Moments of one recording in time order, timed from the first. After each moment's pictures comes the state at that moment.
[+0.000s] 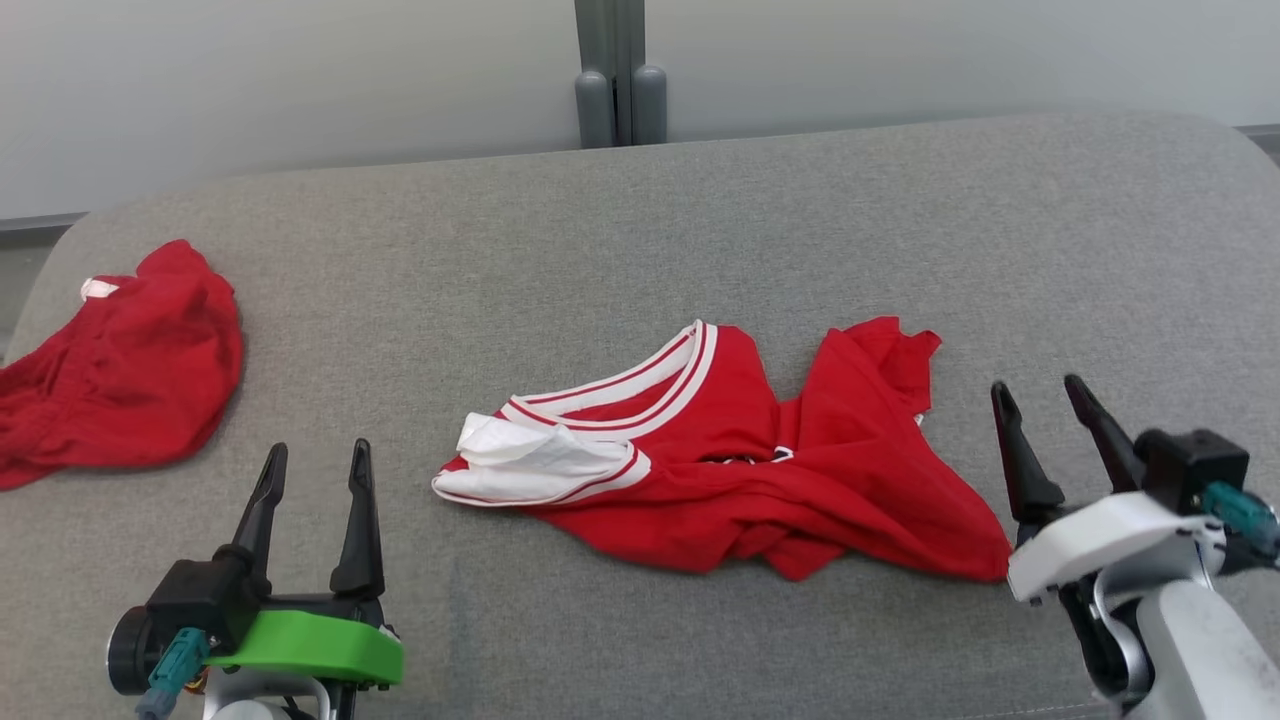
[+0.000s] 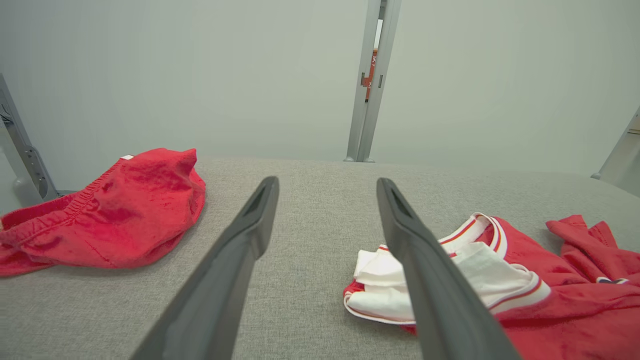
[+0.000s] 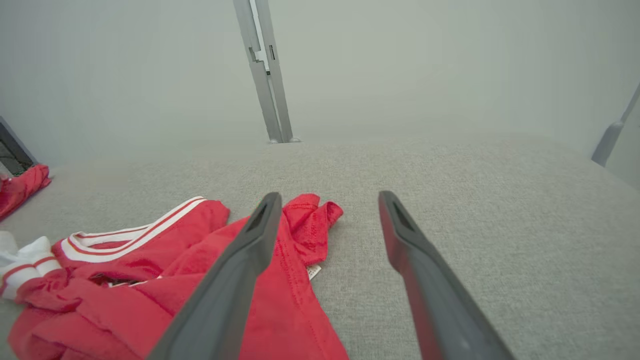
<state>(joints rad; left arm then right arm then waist) -0.05 0.07 -0.02 0.18 -0.23 -0.13 -0.26 -0.15 -0.20 0.06 0.26 0.30 0.13 -0.18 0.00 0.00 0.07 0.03</state>
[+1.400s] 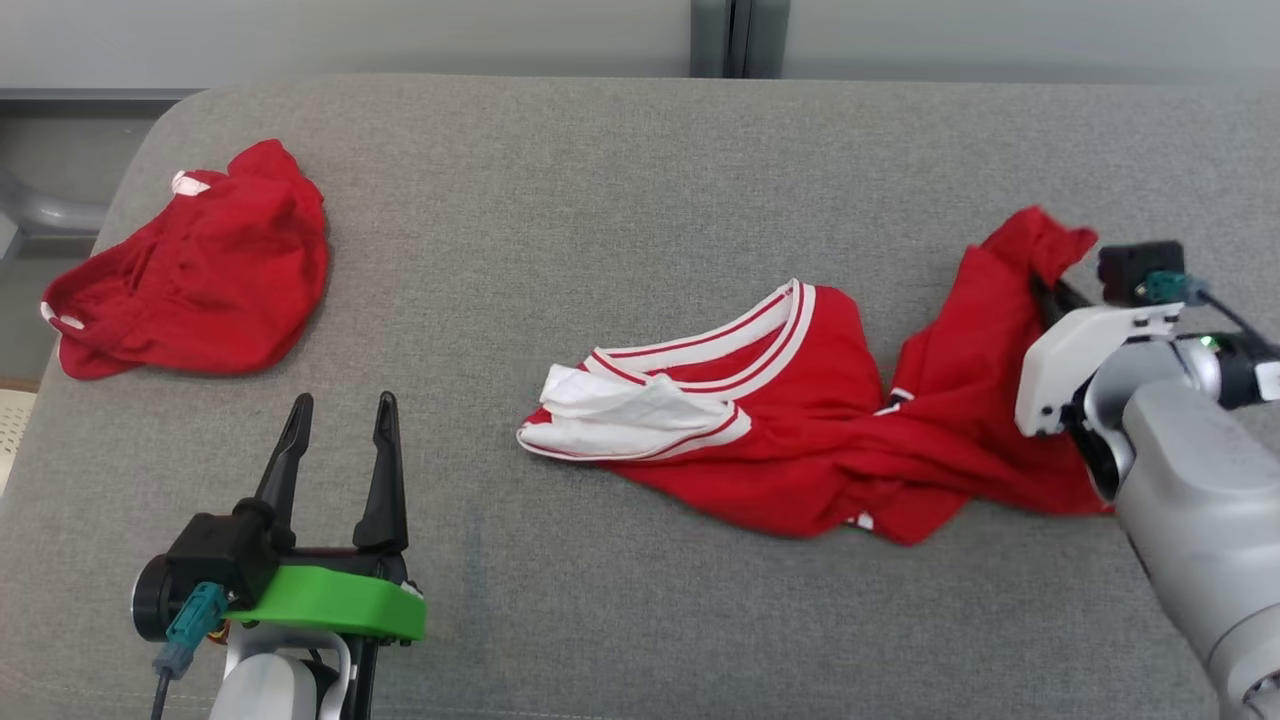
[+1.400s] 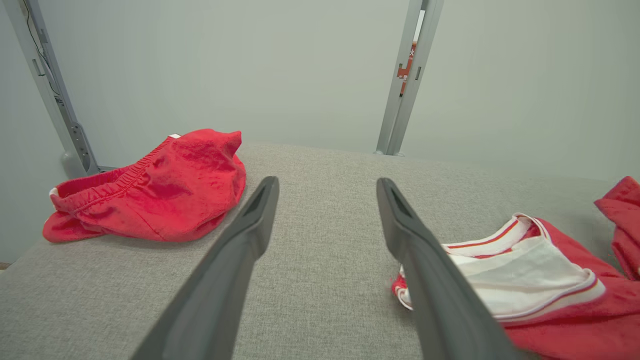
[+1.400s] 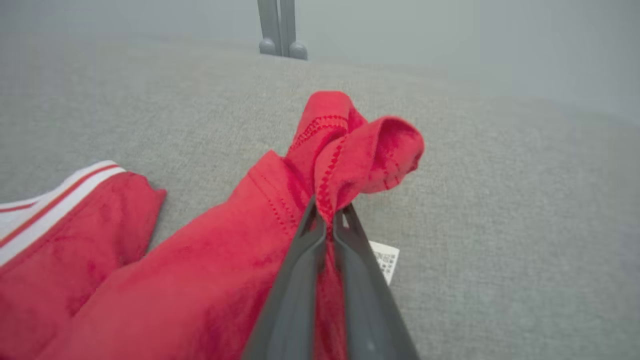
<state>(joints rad) -0.13 0.06 -0.06 0.19 -0.25 -0.13 -0.26 -0.79 -0.26 0.28 1.12 0.31 0.13 -0.15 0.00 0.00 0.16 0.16</state>
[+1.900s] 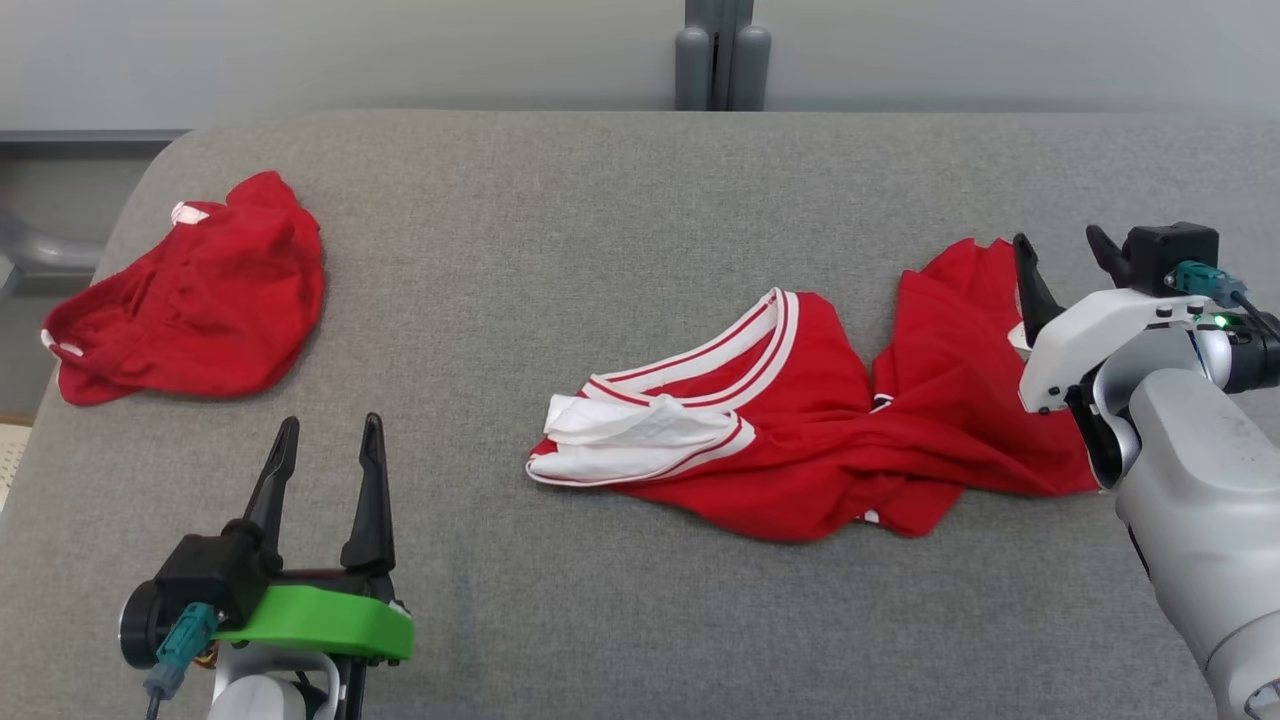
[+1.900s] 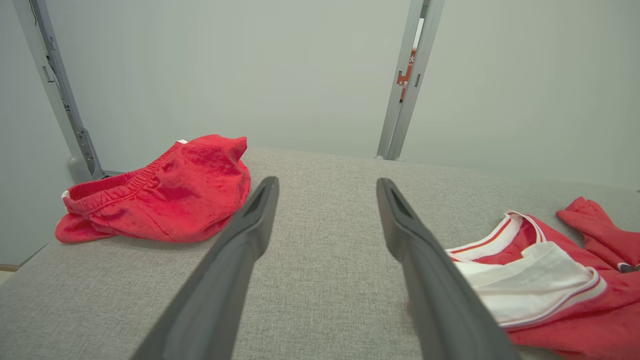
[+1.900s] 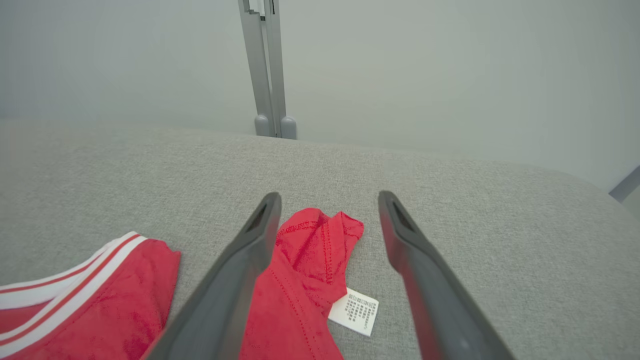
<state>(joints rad) -0.10 0.06 -0.04 0.20 -0.24 -0.13 -0.26 -0.80 -0.26 0.23 1.08 0.31 0.13 -0.26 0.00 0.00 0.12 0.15</state>
